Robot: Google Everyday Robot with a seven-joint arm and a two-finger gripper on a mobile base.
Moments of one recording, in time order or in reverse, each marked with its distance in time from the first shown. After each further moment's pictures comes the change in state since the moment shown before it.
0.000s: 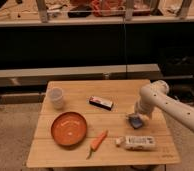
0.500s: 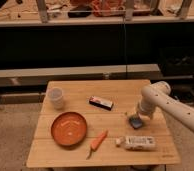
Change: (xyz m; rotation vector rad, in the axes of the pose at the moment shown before) arm -0.004 0.011 0.012 0.011 -0.039 -0.019
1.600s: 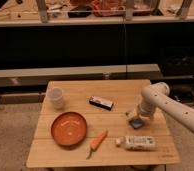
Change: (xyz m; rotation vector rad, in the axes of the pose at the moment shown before) arm -0.005 0.007 0.010 -0.018 -0.042 -0.035
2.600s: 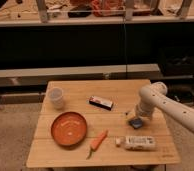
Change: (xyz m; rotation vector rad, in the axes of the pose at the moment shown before) arm -0.004 -0.007 -0.001 -0.013 -0.016 -0.017
